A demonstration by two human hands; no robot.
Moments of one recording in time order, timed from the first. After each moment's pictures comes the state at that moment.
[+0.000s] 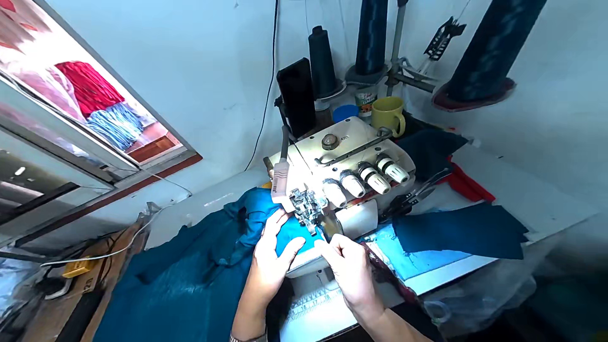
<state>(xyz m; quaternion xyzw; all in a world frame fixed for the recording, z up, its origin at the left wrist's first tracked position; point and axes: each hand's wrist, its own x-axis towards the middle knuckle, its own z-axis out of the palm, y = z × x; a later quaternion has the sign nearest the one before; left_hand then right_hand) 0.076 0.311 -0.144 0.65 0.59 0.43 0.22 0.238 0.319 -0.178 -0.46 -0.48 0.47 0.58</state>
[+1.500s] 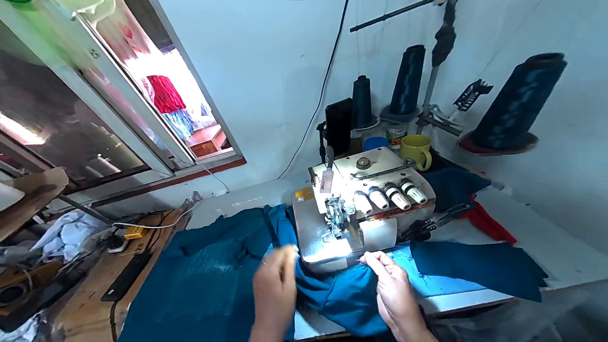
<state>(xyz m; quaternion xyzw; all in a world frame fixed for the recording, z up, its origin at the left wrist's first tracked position) 0.091 0.227 -0.119 0.60 0.69 0.41 -0.01 0.275 0.305 -0.191 -0.40 -0.43 0.54 0.60</state>
